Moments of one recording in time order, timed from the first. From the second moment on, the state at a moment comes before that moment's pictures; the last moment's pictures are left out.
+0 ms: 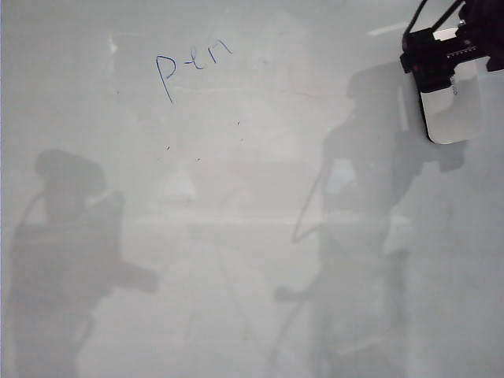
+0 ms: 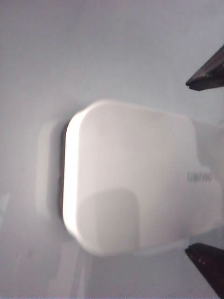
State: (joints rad) left arm 0.01 0.01 0.58 -0.47 0.60 -0.17; right arm 0.39 1.10 0.57 0.41 0.54 -0.21
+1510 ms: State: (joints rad) left arm 0.01 0.01 0.58 -0.47 0.60 -0.17; right arm 0.33 1.16 0.57 0.48 0.42 -0.21
